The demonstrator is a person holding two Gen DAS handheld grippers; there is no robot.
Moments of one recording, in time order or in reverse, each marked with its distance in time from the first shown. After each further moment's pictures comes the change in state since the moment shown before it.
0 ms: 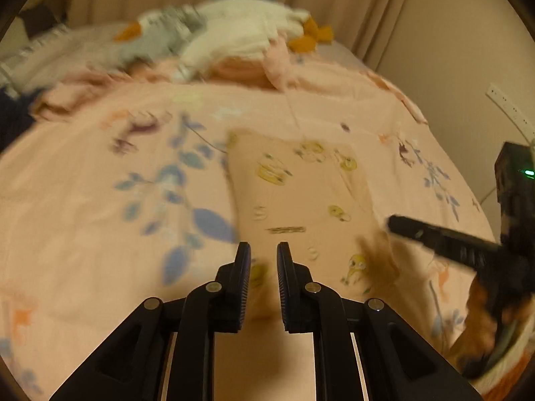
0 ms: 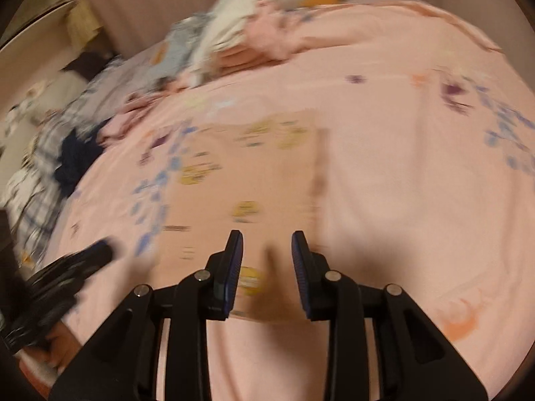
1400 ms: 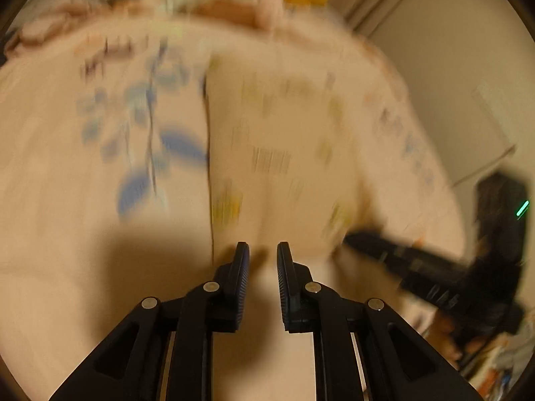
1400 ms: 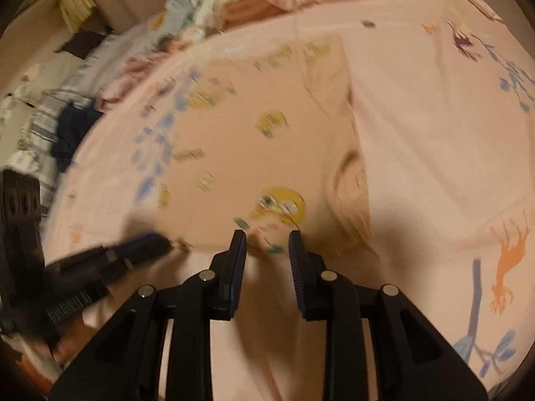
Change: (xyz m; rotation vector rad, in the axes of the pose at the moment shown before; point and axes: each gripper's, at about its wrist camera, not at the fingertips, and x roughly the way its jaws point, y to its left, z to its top) left arm -0.008 0.024 -0.028 -0.083 0.085 -0.169; right arm 0.011 0.016 -0.049 0.036 0.083 -0.004
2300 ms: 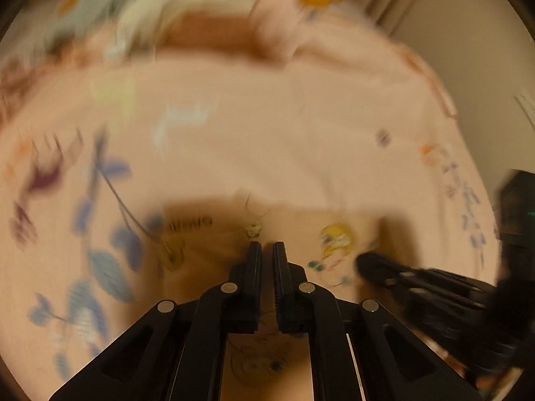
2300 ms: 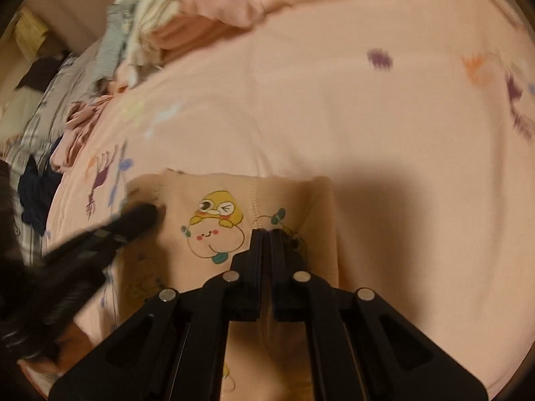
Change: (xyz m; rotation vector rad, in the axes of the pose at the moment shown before) left arm 0.140 -0.013 0.149 0.024 0.108 0.168; right arm 0.100 -0.051 0.165 0.119 0.084 -0.071
